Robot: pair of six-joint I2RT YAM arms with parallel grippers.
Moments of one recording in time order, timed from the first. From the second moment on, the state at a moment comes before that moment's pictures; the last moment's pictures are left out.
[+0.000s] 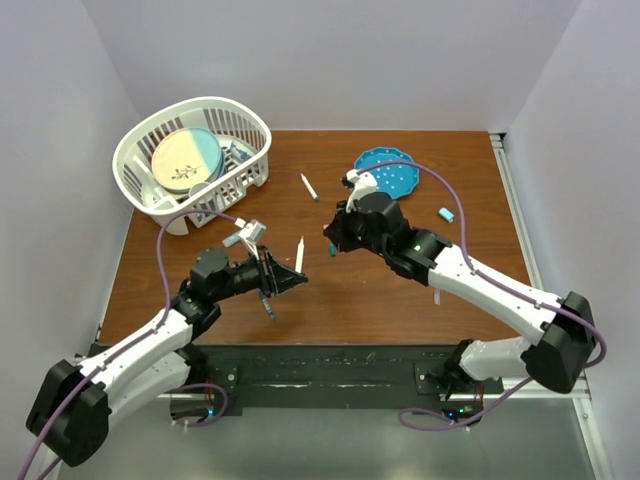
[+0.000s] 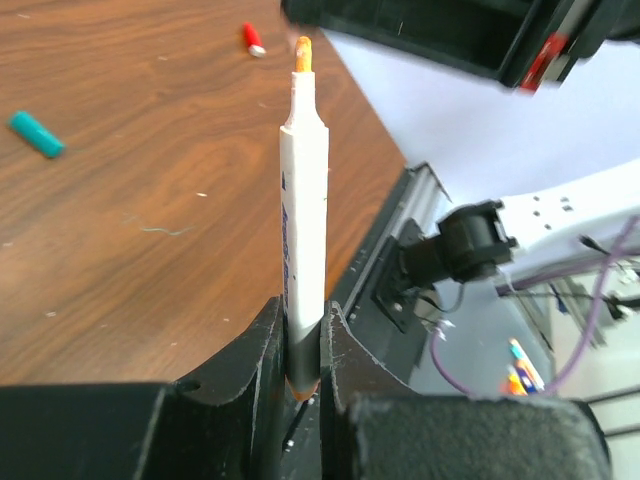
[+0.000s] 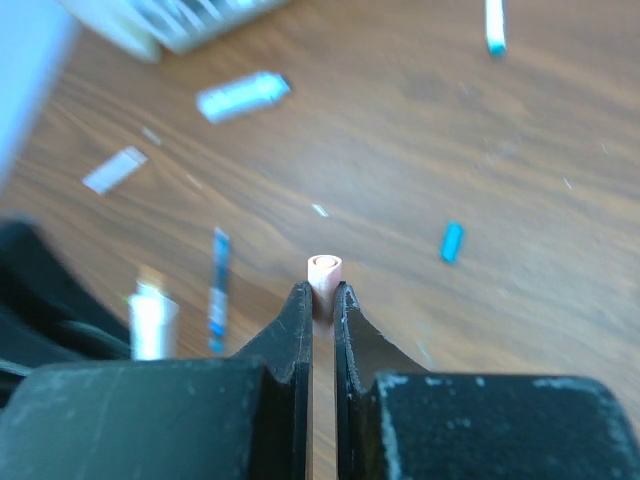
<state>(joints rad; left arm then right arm) -0.55 0.86 0.33 0.36 0.55 -0.72 0.84 1.31 1.08 -0.28 0.14 0.44</state>
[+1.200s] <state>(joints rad) -0.55 0.94 0.30 0.66 0.71 -0.83 0.84 1.15 0.81 0.32 -0.04 0.69</state>
